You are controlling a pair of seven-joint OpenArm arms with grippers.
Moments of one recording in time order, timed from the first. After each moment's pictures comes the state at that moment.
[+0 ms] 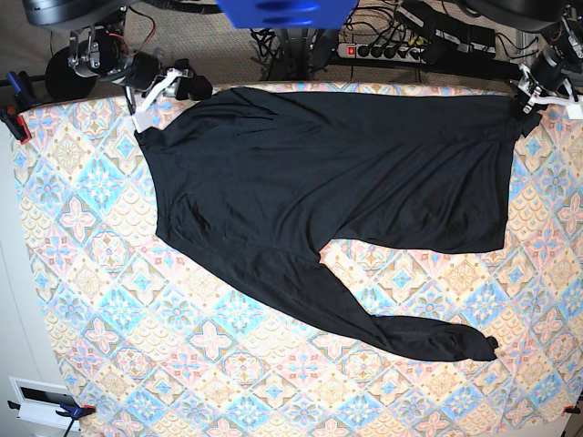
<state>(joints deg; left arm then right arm) 26.7 -18.8 -52.1 77.4 -66.5 -18.4 61.4 -32.8 14.8 16.7 98.0 59.4 24.8 -62.4</state>
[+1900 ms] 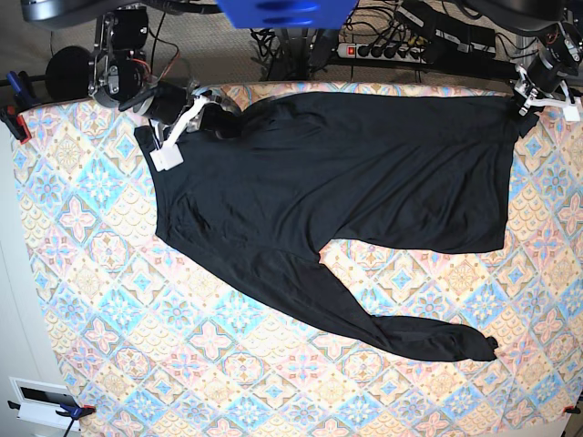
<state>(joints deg) 25.2 -17.7 -52.2 77.4 -63.6 -18.1 61.4 -23.9 11.4 10.9 104.9 62.0 24.1 -63.7</state>
